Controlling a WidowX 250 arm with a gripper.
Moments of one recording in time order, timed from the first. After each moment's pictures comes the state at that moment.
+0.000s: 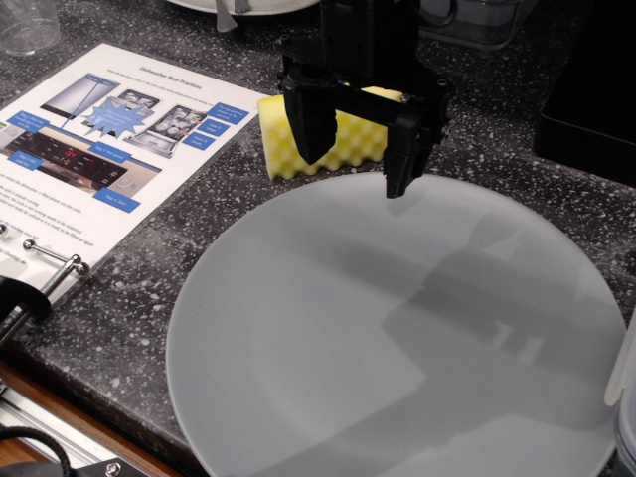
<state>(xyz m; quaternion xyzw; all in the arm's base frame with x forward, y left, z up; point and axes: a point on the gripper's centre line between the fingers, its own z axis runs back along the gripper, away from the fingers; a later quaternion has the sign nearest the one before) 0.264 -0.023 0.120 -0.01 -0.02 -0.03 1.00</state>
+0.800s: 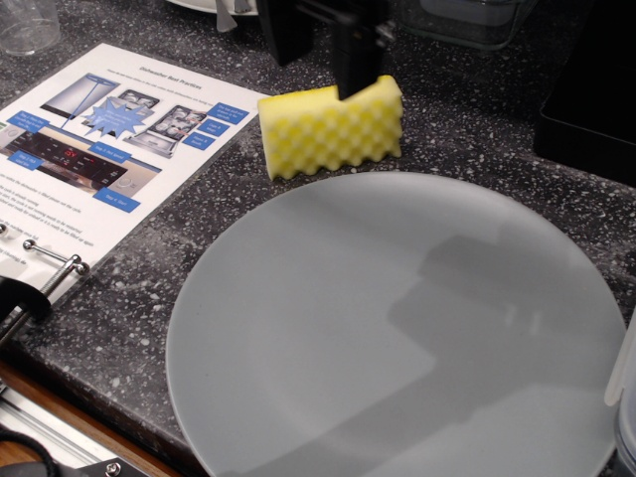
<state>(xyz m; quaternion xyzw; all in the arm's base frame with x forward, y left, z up) 0.299 0.027 0.152 -0.01 -0.04 -0.16 0.99</state>
